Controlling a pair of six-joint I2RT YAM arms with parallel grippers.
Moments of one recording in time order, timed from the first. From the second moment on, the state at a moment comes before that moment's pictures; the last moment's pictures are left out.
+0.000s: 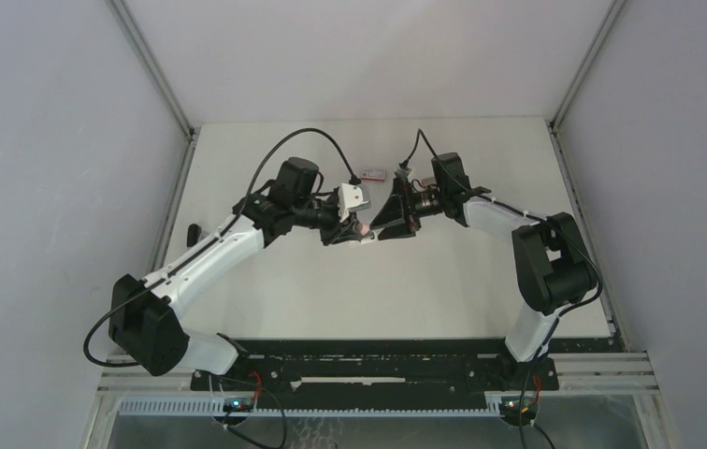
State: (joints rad) left arm -0.60 1.39 1.16 -0.48 0.66 0.53; right arm 0.36 1.75 1.09 -0.08 -1.18 0.73
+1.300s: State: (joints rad) left arm -0.62 1.41 1.16 -0.47 0.64 0.53; right arm 0.41 1.77 1.09 -0.03 -1.21 0.77
